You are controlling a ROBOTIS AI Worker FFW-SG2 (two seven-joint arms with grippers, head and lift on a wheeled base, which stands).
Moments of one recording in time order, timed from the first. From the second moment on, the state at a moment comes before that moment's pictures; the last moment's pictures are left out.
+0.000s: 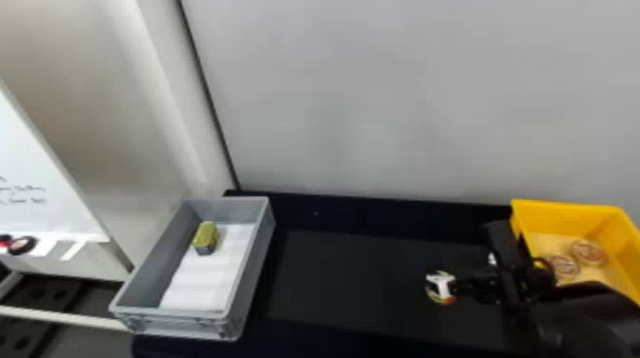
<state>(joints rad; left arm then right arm) -0.32 0.59 0.40 -2.24 -0.25 -0.14 0.23 -0.43 -0.07 0.07 -0.82 0.20 0.35 0.42</state>
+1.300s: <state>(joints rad) -0.34 0.59 0.37 -2.23 -0.25 -0.16 0.23 -0.47 -0.06 0.08 -0.60 -0.04 0.28 0.28</state>
